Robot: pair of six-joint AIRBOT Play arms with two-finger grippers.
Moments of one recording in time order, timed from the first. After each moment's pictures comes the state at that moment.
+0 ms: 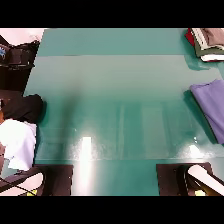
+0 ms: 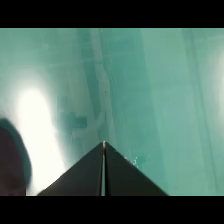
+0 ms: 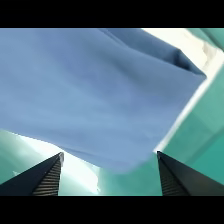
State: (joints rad) left arm 0.06 -1.22 1.72 1.27 -1.50 -1.41; right arm -0.92 -1.07 1.18 -1.51 1.36 1.59
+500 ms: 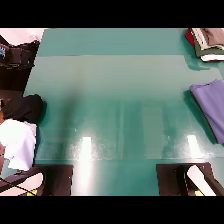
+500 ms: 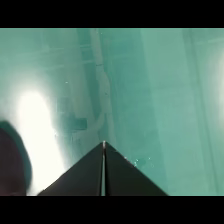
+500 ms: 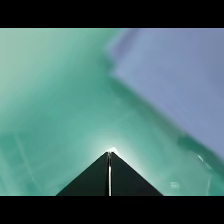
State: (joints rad) left arm 0.06 -1.22 1.72 1.27 -1.49 -1.41; right arm -0.68 -0.88 1.18 -1.11 1.31 1.59
